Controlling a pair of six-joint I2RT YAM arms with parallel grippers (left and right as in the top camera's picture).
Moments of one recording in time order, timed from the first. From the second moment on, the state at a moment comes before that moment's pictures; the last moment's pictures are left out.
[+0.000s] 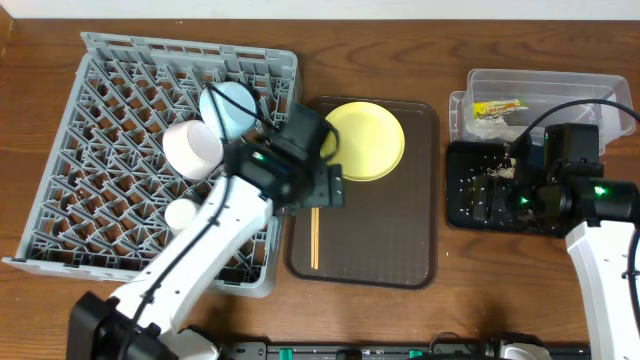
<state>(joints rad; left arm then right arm) -0.57 1.51 1.25 -0.97 0.04 -0.60 -0.07 1.23 1.08 -1.11 -0.23 0.10</state>
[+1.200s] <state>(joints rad) -0.75 1.87 1.14 -0.71 -0.01 -0.65 -0.07 1.23 1.08 -1.11 -0.23 0.10</state>
